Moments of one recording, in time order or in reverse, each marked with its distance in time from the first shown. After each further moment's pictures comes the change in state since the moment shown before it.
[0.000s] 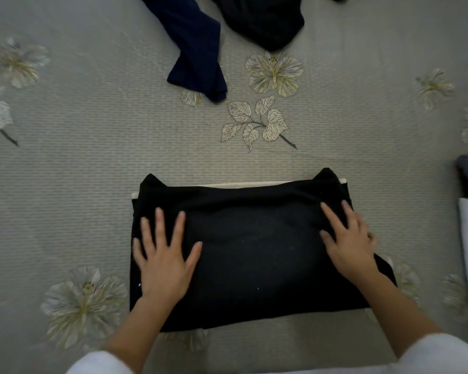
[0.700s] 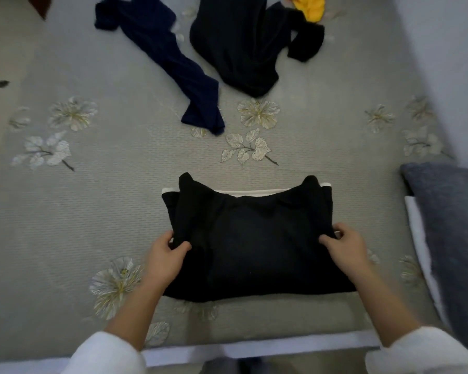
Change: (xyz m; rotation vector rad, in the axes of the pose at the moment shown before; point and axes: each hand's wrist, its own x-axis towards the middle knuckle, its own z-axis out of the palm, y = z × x) left_hand -0.055 0.013 -0.119 -0.779 -0.142 -0.272; right_hand -0.090 -0.011 -0.075 0.659 0.107 0.220
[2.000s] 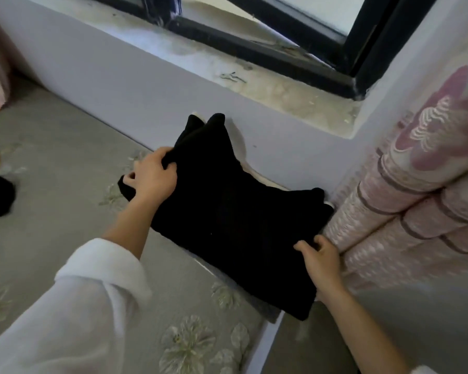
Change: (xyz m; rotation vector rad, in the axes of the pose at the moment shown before) left_hand -0.177 0.462 0.503 0.619 -0.327 1.030; right_hand -0.020 0.249 -0.349 0.848 0.724 0.455
